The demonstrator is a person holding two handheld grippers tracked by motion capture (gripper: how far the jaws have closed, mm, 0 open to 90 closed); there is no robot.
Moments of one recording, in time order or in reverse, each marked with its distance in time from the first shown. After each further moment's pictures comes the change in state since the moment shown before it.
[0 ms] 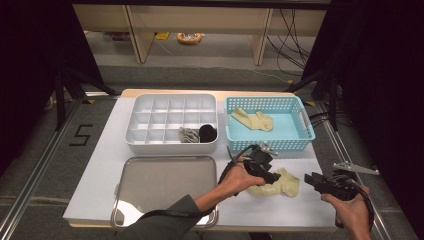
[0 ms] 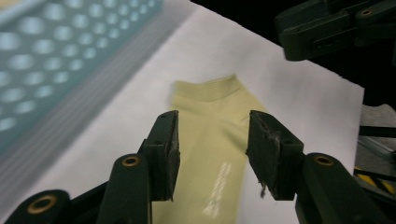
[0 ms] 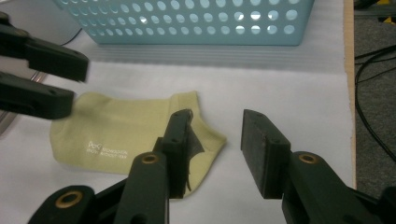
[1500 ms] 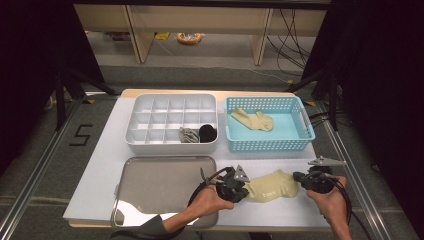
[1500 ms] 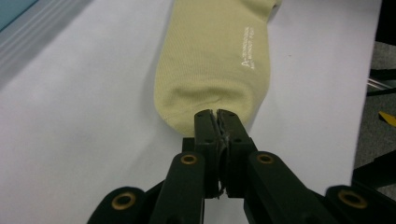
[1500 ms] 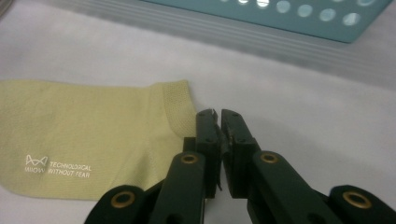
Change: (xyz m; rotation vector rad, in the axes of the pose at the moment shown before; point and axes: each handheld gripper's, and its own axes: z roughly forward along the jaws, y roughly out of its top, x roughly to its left) left arm -0.005 -0.082 -0.030 0.107 0.018 0.119; right arm 0.017 0.004 0.047 0.144 -0.048 -0.158
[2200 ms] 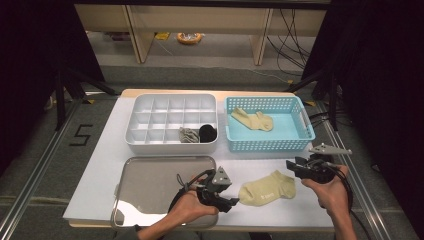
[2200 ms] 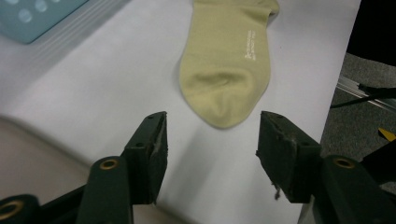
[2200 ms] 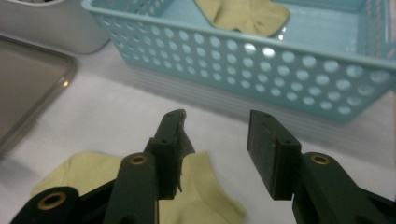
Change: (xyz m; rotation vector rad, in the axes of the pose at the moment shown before) left arm 0.000 -0.031 -0.049 -0.067 0.040 -0.074; right arm 0.019 0.043 -0.025 -0.134 0.048 -0.023
